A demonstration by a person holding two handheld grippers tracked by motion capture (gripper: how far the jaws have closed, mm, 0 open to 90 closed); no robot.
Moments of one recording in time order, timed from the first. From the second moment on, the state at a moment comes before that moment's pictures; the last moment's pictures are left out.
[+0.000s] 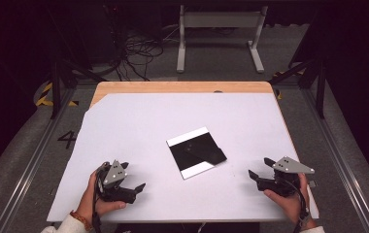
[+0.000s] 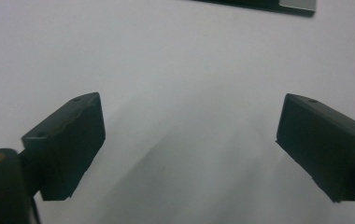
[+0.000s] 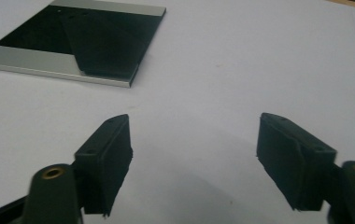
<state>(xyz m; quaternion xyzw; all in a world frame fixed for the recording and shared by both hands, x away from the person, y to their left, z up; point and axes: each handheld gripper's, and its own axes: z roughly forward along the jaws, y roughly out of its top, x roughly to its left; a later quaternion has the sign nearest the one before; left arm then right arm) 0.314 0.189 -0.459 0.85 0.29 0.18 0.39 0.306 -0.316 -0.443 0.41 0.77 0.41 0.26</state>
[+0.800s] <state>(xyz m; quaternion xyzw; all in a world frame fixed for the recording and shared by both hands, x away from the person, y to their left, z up) 0.340 0.187 -0.449 0.85 0.25 0.13 0.44 0.332 -0.298 -0.438 0.40 0.79 0.41 0.23</state>
